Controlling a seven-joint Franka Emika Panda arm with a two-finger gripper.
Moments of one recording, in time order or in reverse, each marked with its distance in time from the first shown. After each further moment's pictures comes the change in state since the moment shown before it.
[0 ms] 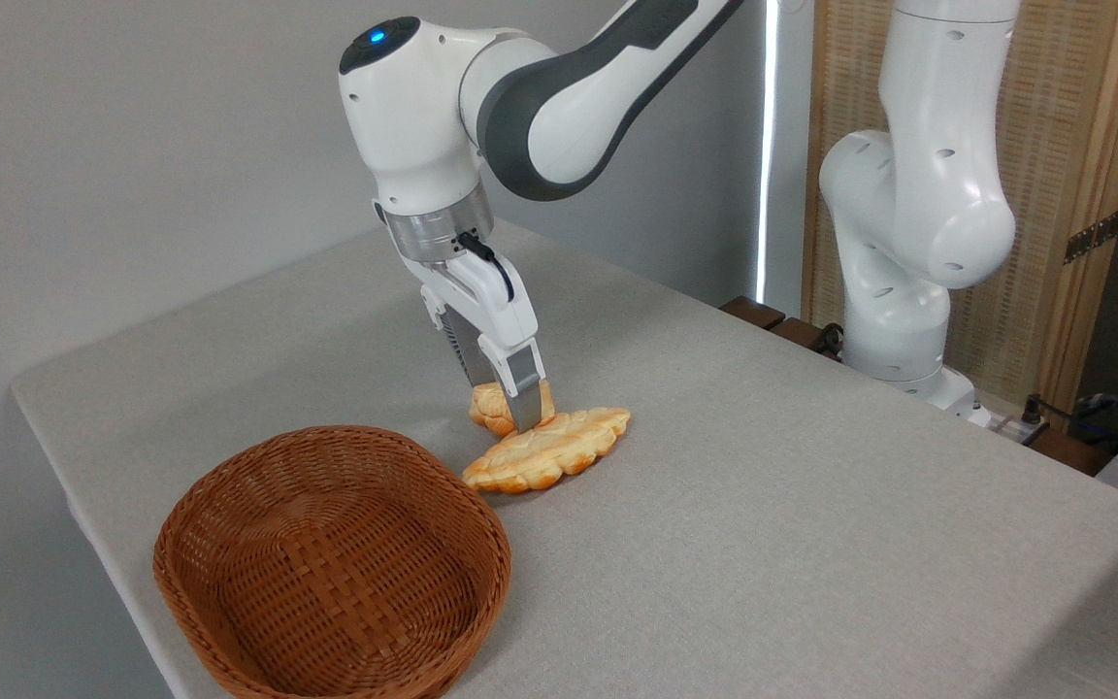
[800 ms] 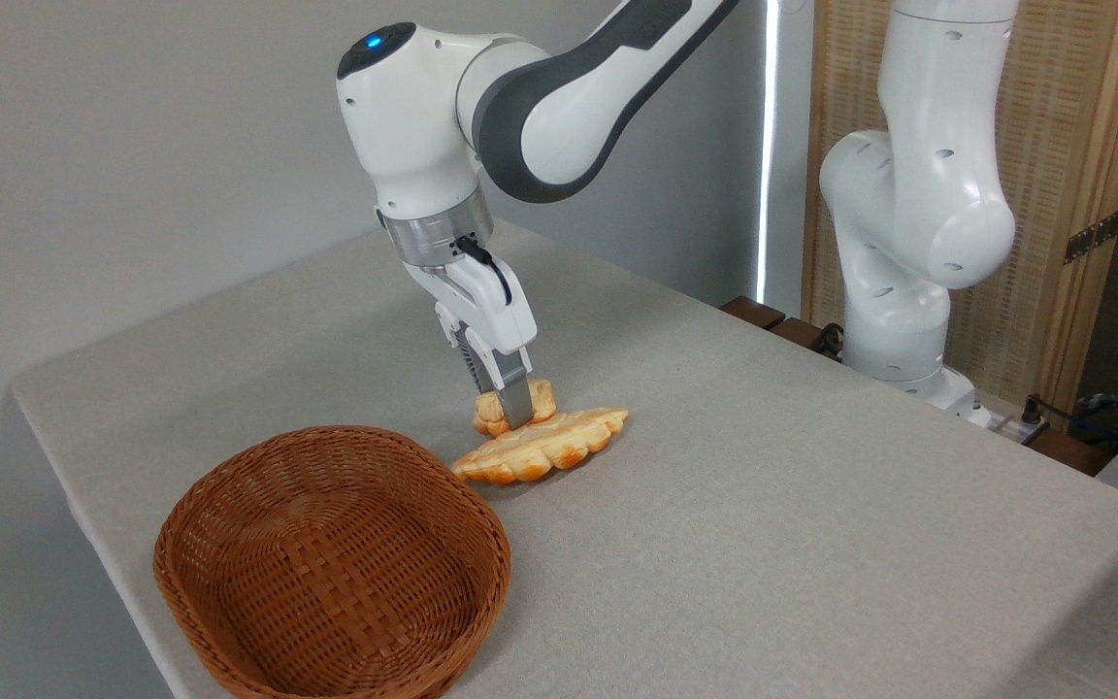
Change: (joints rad) arm -0.002 0.008 0.003 0.004 0.028 0.000 0.000
